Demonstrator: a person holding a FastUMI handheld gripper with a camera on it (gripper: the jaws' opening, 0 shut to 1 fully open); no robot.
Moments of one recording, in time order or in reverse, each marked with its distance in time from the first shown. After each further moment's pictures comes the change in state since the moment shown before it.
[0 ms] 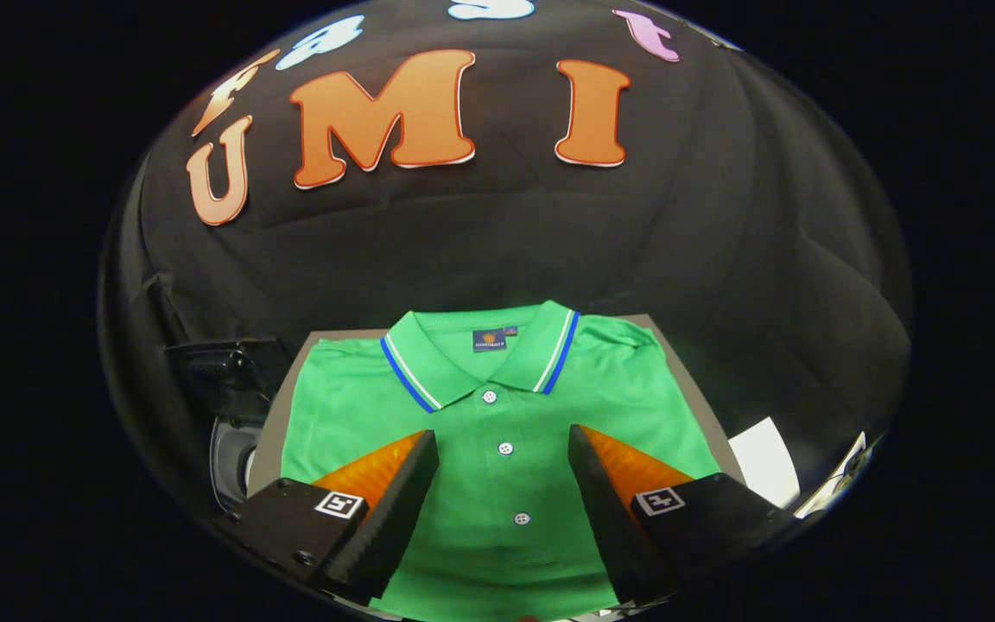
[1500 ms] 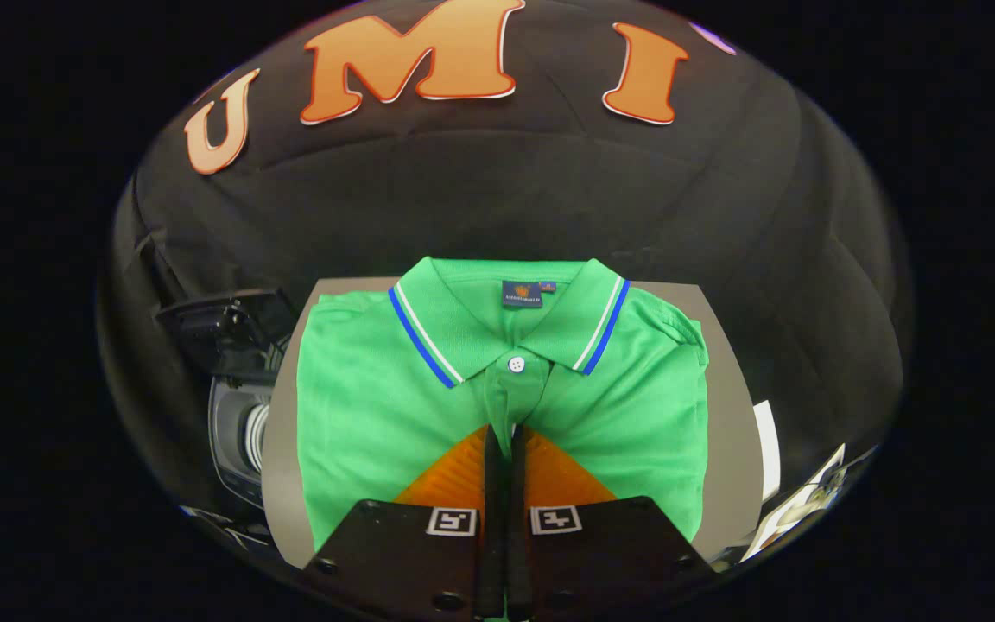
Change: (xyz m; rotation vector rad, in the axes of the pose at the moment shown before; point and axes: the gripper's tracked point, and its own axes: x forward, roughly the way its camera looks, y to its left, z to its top) arm 0.015 0.021 -0.009 -0.079 0.211 0.004
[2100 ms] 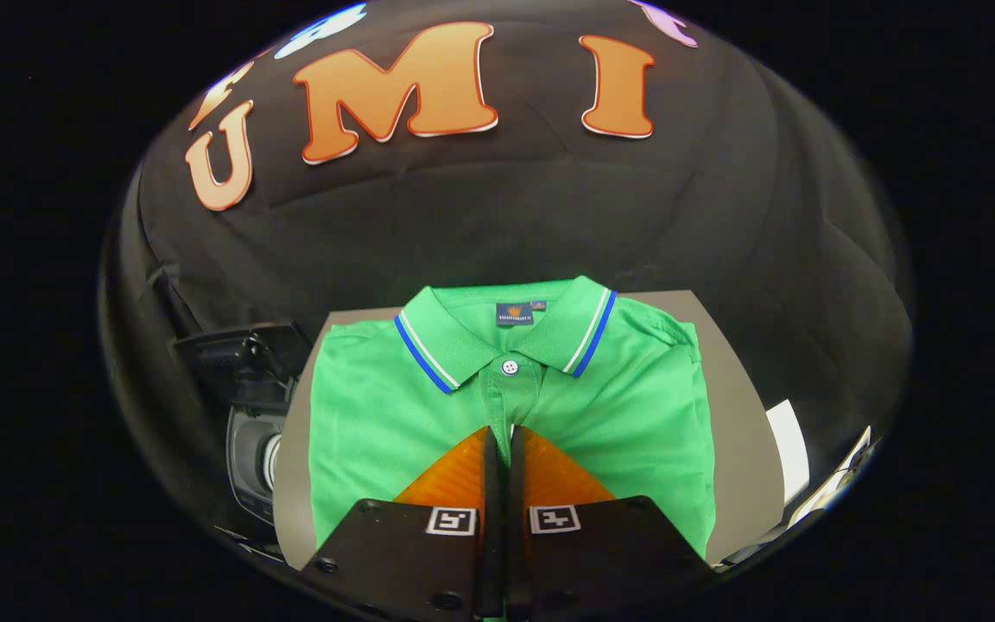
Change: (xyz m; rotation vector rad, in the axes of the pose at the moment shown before) arm -0.012 -0.005 0.009 0.082 -0.177 0.088
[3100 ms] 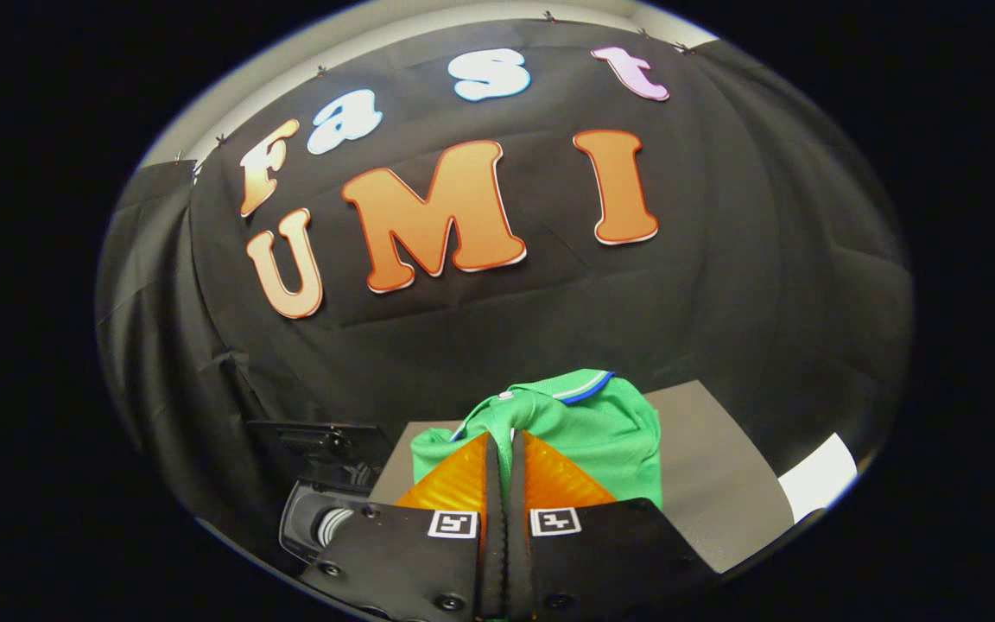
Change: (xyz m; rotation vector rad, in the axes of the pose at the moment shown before) arm -0.084 0.016 0.063 0.056 -0.406 0.209
